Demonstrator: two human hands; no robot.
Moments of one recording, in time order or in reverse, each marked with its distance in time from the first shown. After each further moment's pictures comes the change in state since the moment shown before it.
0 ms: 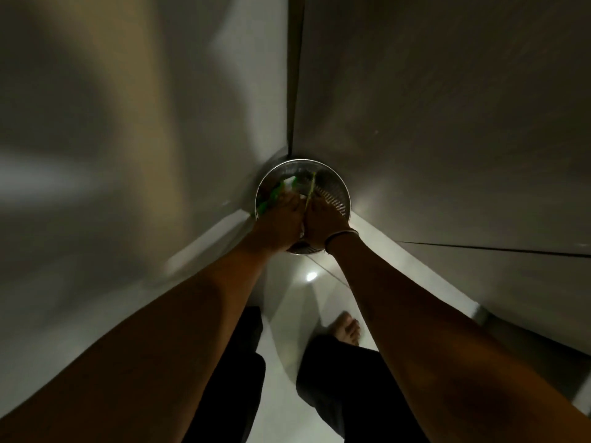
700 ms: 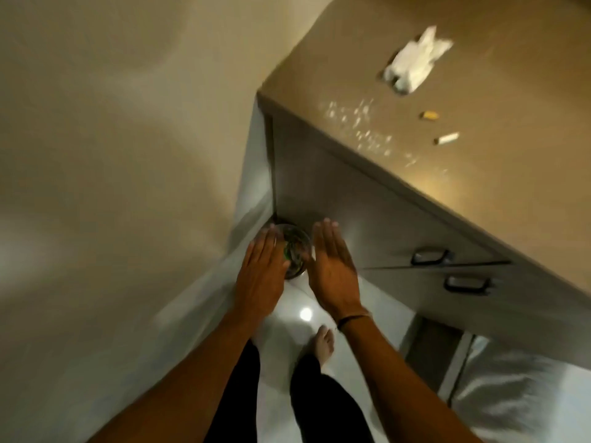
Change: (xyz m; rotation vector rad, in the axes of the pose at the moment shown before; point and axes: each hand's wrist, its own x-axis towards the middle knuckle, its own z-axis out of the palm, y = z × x) left_hand -0.206 0.112 -0.294 -0.151 0.296 -0.253; right_hand -0.317 -0.061 -0.192 0.245 0.632 0.146
